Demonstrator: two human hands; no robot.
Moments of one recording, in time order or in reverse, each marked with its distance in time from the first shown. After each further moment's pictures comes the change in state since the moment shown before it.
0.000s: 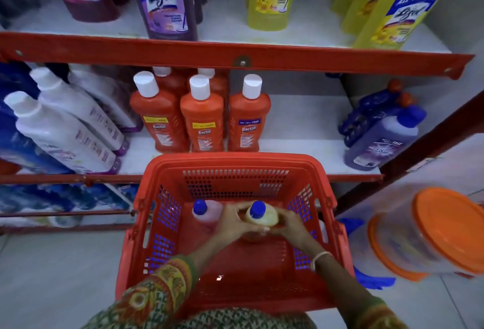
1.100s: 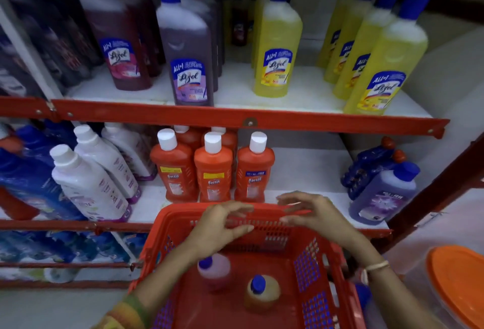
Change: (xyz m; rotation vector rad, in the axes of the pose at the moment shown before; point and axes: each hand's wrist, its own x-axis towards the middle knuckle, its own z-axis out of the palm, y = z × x) left_hand 0.000 0.120 -0.085 0.370 -0.002 0.343; right_hand 0.002 -0.142 -0.120 -0.043 -0.028 -0.351
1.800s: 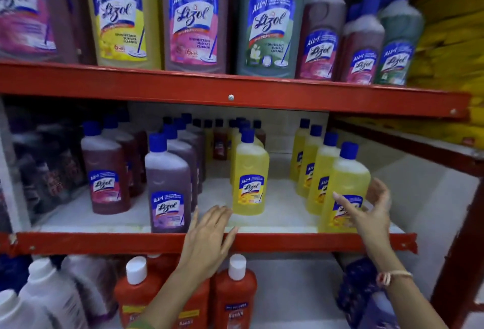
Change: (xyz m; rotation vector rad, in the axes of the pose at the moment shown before) left_hand 0.163 0.072 -0.084 0.832 0.529 0.356; right_hand 0.078 -0.050 -0.201 0.214 1.075 -0.109
